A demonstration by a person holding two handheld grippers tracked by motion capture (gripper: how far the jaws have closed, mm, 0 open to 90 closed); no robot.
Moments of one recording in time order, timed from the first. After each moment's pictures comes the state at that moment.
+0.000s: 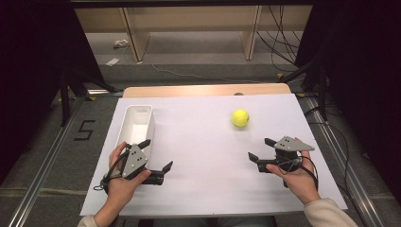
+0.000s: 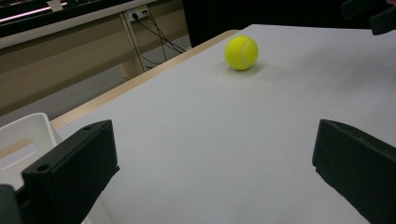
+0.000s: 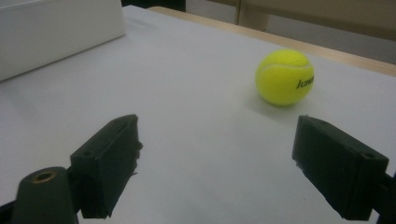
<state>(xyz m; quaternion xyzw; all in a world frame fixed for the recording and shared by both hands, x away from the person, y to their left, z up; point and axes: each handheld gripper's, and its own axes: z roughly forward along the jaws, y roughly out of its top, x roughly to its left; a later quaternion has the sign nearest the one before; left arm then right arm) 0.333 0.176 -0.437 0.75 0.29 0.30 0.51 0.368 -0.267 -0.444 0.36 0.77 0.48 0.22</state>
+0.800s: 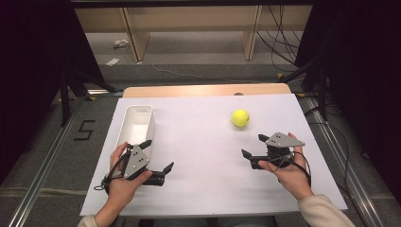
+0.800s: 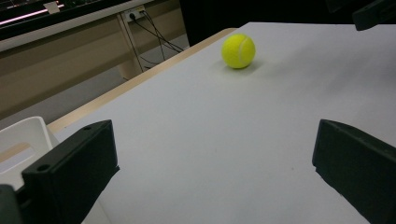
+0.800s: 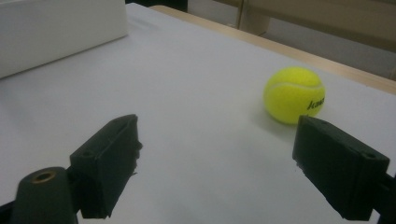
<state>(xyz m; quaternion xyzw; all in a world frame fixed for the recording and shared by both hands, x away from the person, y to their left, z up) 0.331 0.175 -0.436 0.76 0.28 0.30 0.51 0.379 -0.243 -0.434 0.34 0.78 0.47 0.24</state>
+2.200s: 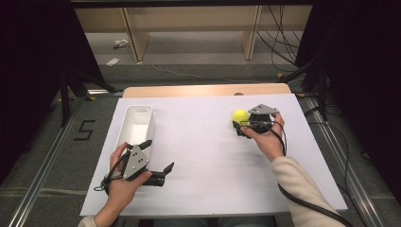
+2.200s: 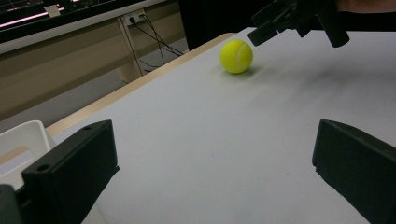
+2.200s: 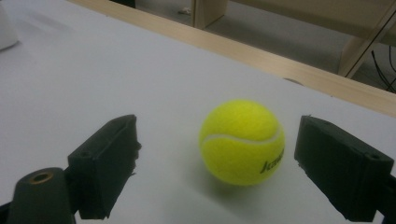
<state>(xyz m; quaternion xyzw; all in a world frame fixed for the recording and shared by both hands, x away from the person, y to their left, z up) 0.327 0.173 -0.433 0.75 0.28 0.30 0.52 0.486 -0.213 -0.445 0.41 0.76 0.42 0.28</state>
